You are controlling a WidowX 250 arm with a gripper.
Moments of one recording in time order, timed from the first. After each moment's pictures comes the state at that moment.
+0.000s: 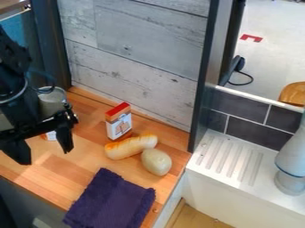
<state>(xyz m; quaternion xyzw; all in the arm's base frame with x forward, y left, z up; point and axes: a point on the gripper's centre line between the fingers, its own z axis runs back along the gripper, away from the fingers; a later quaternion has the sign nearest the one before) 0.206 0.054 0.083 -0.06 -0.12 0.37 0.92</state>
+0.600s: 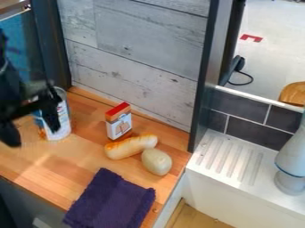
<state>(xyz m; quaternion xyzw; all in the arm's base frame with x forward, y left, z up) 0.220 0.089 0.096 -0.09 -0.12 0.40 0.90</state>
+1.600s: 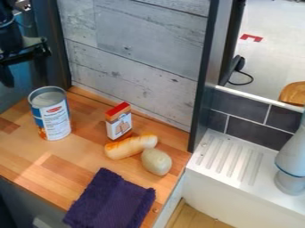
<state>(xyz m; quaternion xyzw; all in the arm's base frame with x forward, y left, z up) 0.311 0.191 0.098 -0.02 -0.11 0.38 0.92</state>
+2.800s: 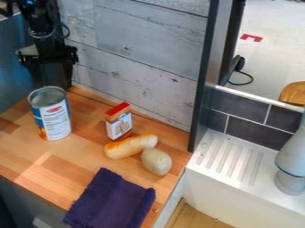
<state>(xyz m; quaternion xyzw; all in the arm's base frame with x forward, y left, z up) 0.383 0.201 0.063 0.06 -0.16 0.33 0.93</state>
